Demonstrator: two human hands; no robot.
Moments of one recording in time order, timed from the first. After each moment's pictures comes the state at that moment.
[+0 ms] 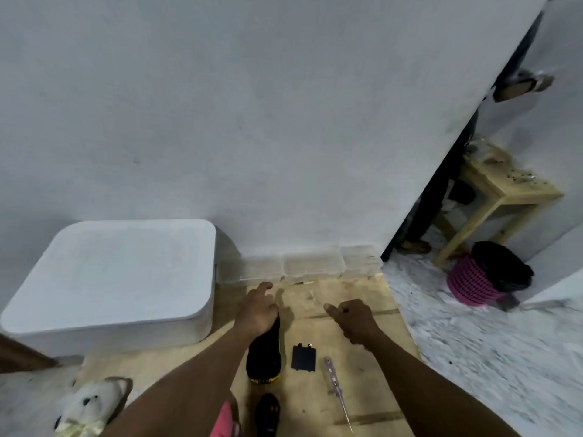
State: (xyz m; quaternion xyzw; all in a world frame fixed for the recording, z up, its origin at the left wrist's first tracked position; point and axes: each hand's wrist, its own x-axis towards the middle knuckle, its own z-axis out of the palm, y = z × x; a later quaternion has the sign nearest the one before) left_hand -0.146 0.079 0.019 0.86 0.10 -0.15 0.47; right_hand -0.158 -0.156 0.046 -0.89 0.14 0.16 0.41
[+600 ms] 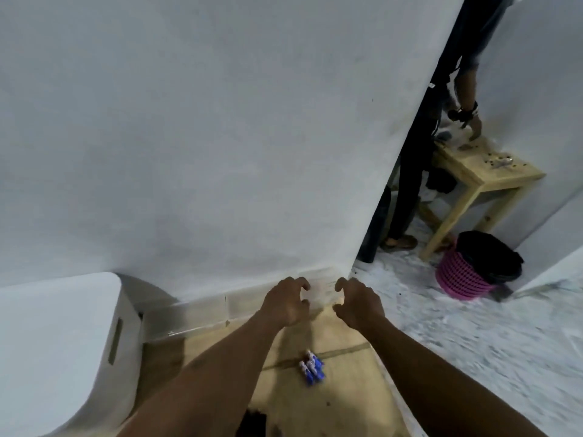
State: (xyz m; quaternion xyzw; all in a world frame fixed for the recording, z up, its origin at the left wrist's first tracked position) left_hand -0.008 -0.100 0.039 0.94 -0.11 -0.16 0.29; right_hand -0.030 -0.289 0.035 -0.98 0.07 0.09 0.15
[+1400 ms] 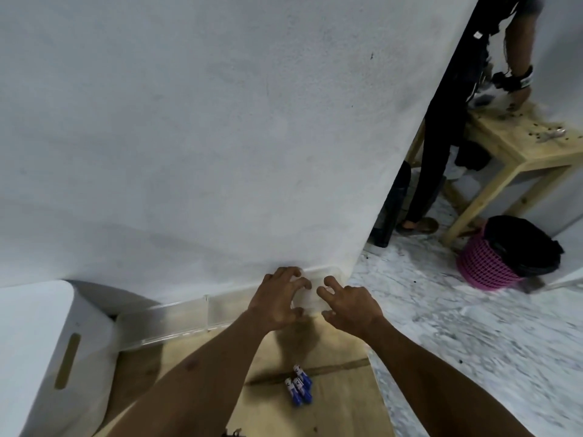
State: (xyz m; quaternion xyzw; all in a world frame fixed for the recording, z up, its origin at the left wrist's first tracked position) left_hand 0.039 -0.107 -0.006 0.95 -0.24 -0.08 0.16; right_hand 0.023 -0.317 -0.024 -0.96 -0.26 -0.03 -0.06
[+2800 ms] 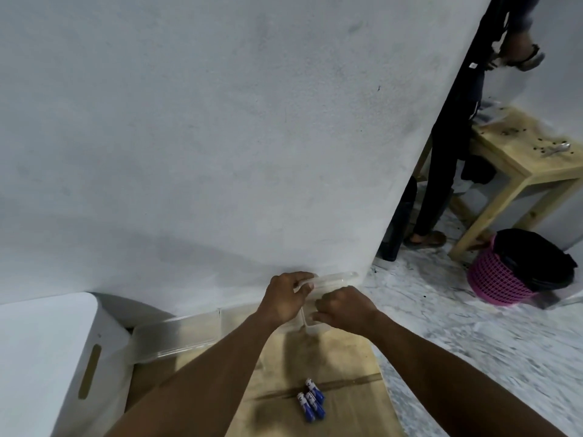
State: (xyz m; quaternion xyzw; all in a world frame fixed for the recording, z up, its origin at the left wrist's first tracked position) left_hand 0.056 -0.107 0.013 0.88 -0.05 -0.08 0.46; right_hand 0.056 -0.297 -0.019 -0.91 -0.39 -0.12 -0.01
